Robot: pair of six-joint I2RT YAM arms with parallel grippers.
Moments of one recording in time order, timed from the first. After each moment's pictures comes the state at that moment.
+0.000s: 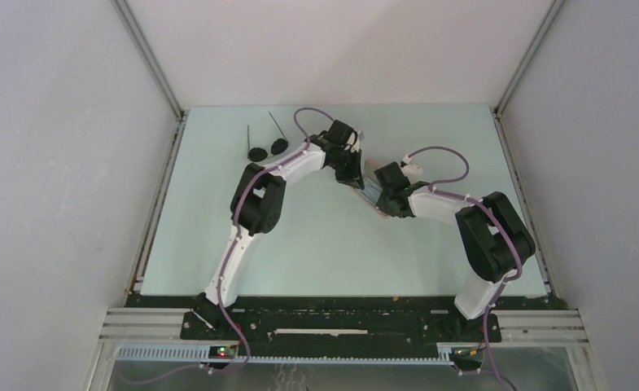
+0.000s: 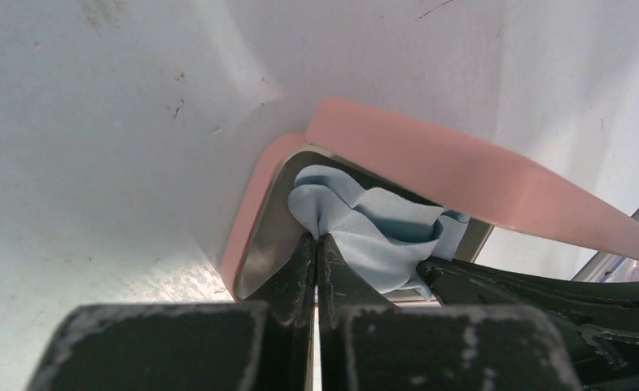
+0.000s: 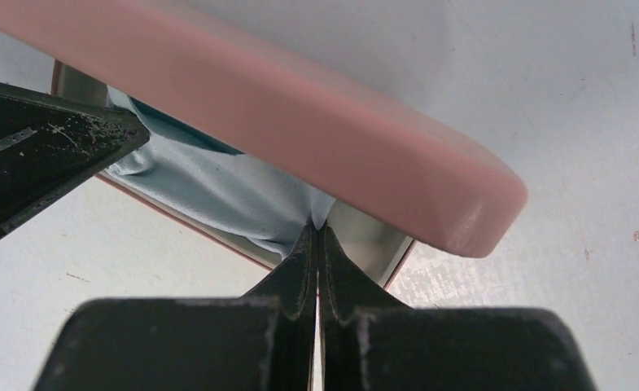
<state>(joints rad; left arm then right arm) -0.59 2.46 2.06 -0.59 0.42 -0.46 0.49 1.73 0.96 -0.25 0.30 0.90</state>
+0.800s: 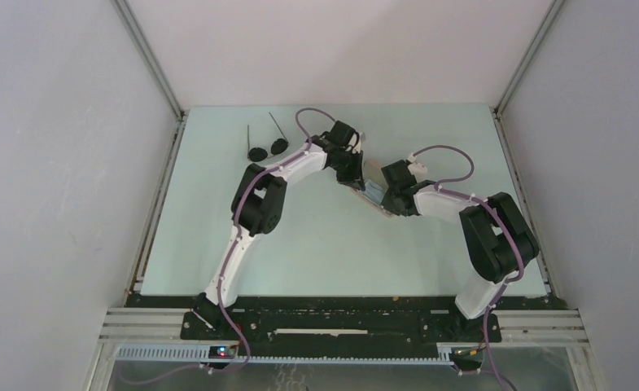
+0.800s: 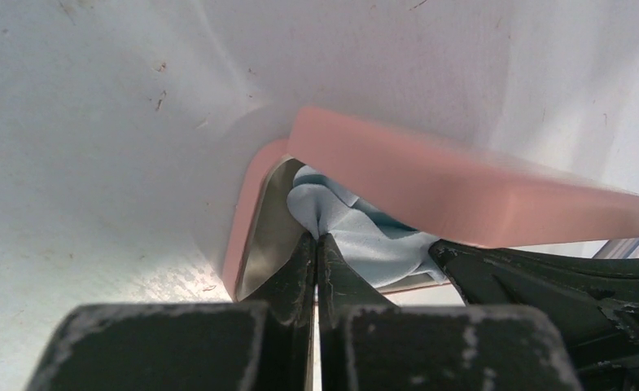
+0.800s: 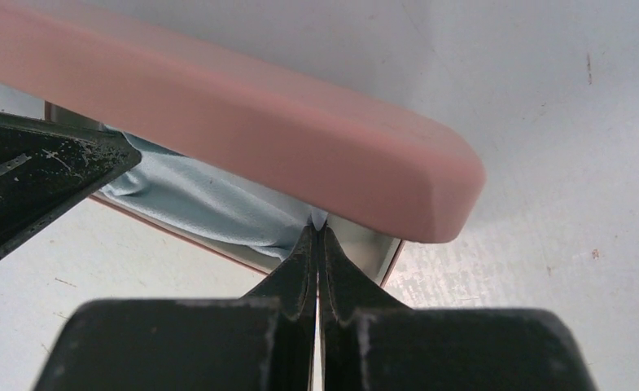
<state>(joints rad) -0.60 2.46 2.06 -0.60 0.42 -0.46 0.44 1.71 0.94 -0.24 0.26 0.85</state>
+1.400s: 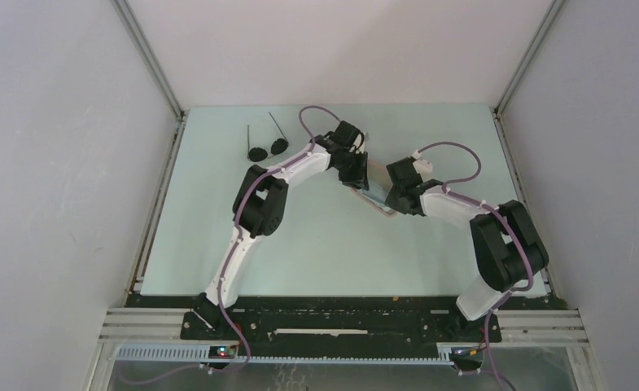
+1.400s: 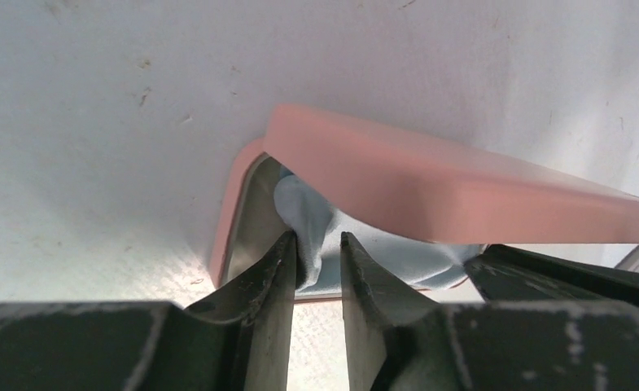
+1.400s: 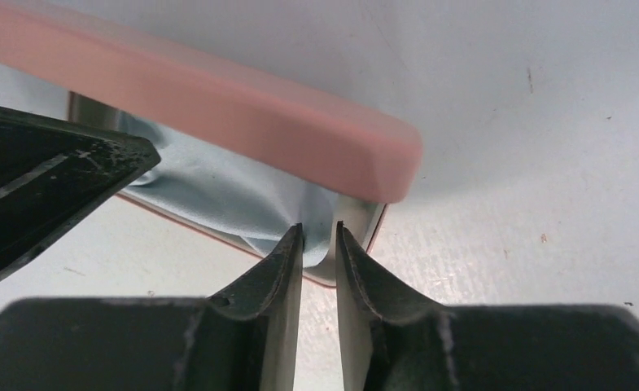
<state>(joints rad) -0.62 2.46 2.07 -0.62 0.36 -0.45 0.43 1.66 0.93 -0.27 0.28 0.82</state>
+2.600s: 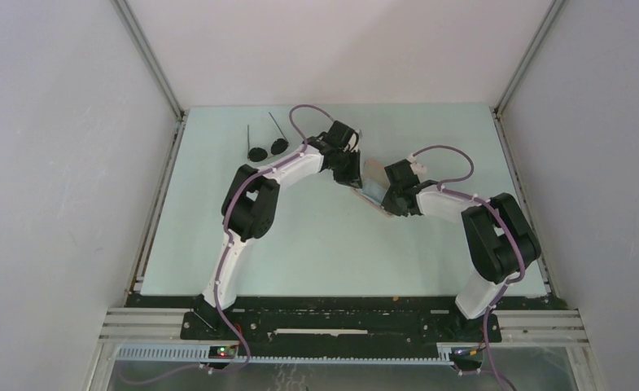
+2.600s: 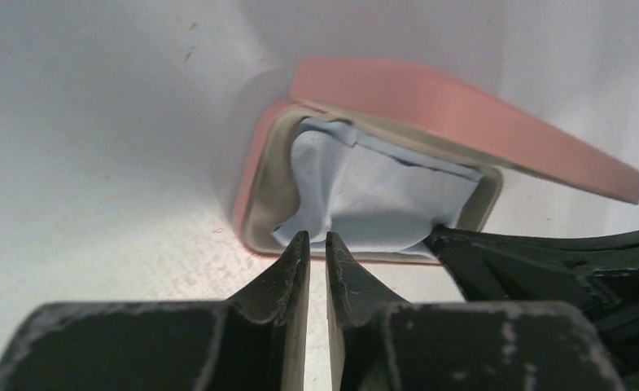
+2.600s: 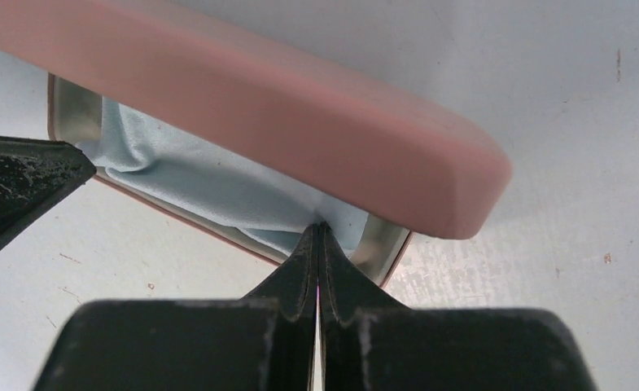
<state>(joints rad) -0.62 2.32 1.91 -0.56 0.28 -0.47 0.42 1.71 0.93 -0.23 0.19 0.82</state>
